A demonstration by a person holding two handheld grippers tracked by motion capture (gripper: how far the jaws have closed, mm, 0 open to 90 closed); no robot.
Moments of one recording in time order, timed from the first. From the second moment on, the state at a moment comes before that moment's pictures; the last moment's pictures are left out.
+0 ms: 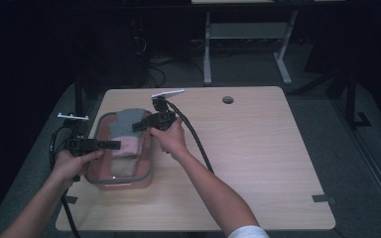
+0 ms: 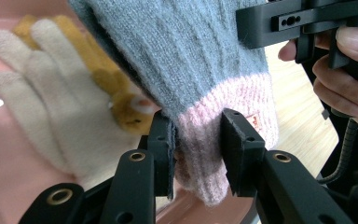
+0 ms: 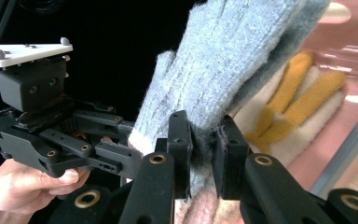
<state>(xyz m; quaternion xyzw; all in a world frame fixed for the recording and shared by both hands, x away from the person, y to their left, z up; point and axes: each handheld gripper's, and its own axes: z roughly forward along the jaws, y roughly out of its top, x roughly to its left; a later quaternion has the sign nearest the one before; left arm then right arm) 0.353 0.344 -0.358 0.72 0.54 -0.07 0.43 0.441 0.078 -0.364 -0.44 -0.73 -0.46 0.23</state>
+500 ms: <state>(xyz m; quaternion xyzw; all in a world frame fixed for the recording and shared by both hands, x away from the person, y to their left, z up) 0.353 0.355 -0.373 0.73 0.56 -0.06 0.40 0.443 0.096 -0.383 -0.45 -0.74 -0.44 0.24</state>
